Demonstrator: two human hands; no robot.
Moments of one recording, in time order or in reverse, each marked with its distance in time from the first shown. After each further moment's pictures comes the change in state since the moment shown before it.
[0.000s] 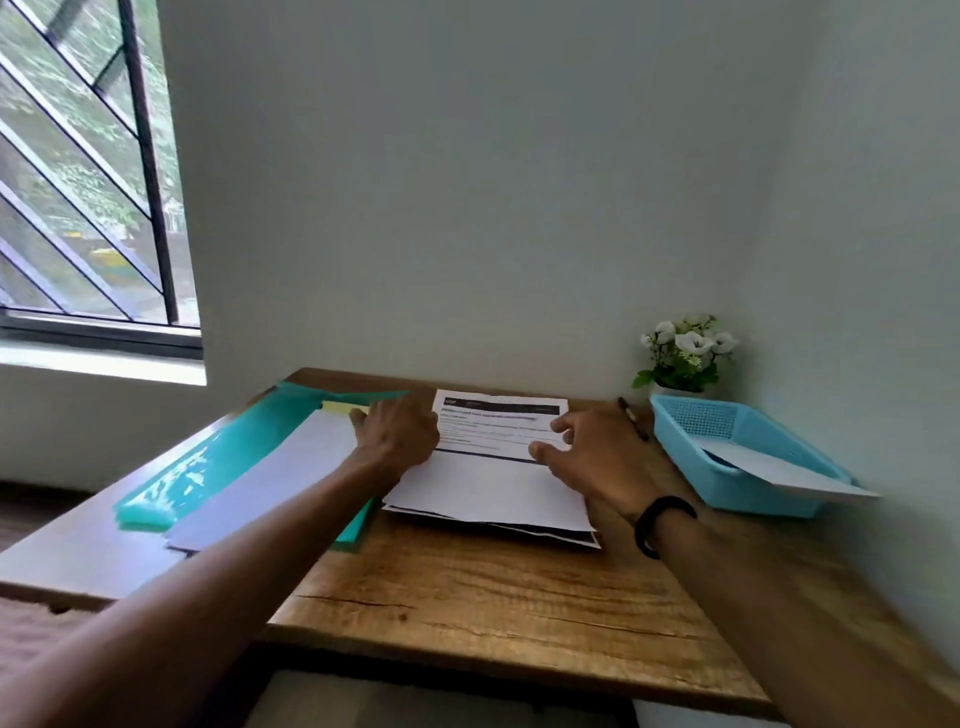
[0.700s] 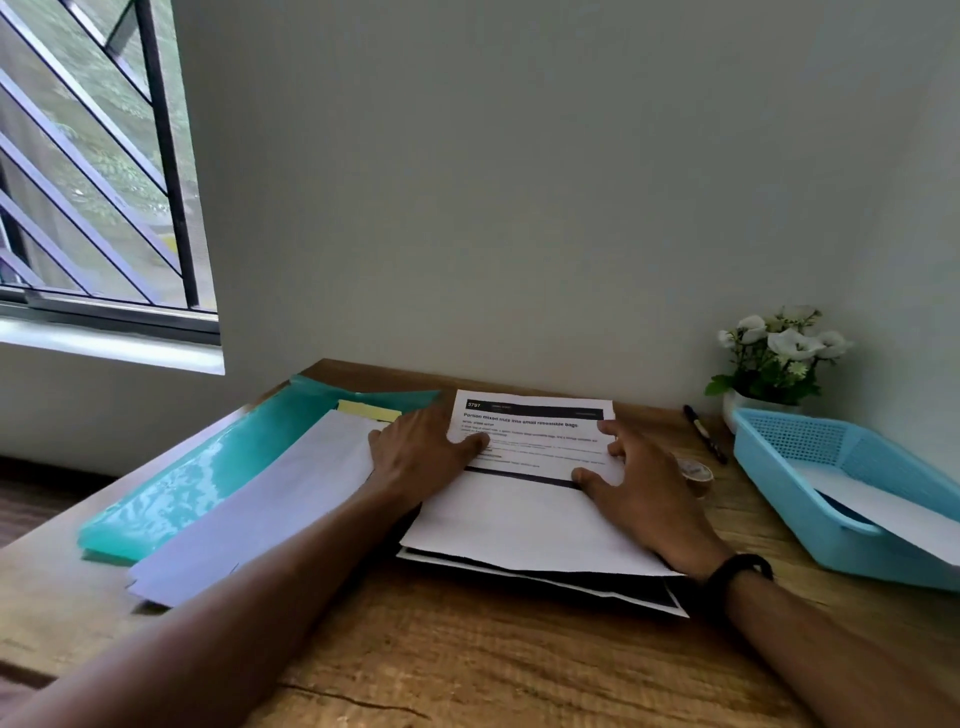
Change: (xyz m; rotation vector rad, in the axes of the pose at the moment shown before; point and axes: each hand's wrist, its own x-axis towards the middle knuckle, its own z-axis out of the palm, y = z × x) left_hand 0.035 -0.022 0.033 0.024 -0.021 -0.010; right_hand 0.053 0.046 0.052 0.073 0.045 0.000
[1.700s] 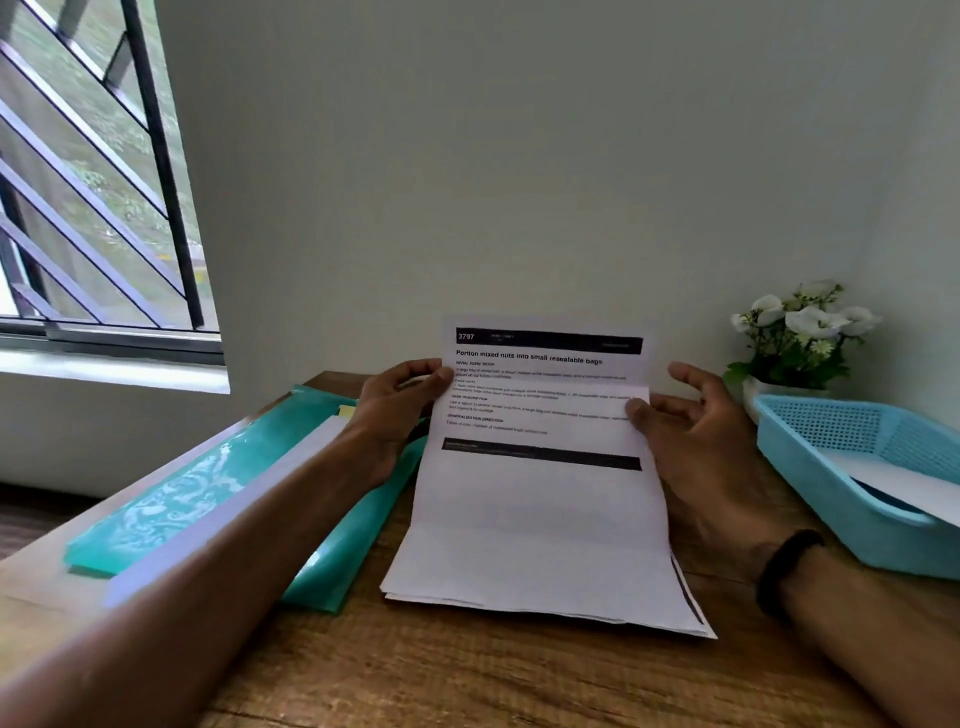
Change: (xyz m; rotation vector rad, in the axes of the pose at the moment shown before) left_hand 0.019 -0.008 -0.024 -1.286 -0.107 -0.132; right_hand 0.011 -0.001 -0.024 0.714 0.259 0.089
